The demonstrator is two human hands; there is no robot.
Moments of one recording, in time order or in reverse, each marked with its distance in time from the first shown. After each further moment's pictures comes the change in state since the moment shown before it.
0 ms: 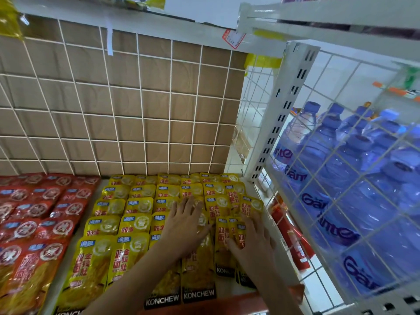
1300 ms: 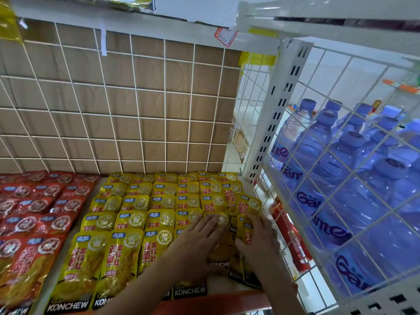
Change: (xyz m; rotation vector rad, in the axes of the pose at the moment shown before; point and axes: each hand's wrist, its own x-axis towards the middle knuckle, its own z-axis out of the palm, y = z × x) left_hand -0.027 0.032 0.007 0.088 -0.014 0.418; right_hand 0.012 0.027 -0.005 0.120 -0.026 0.082
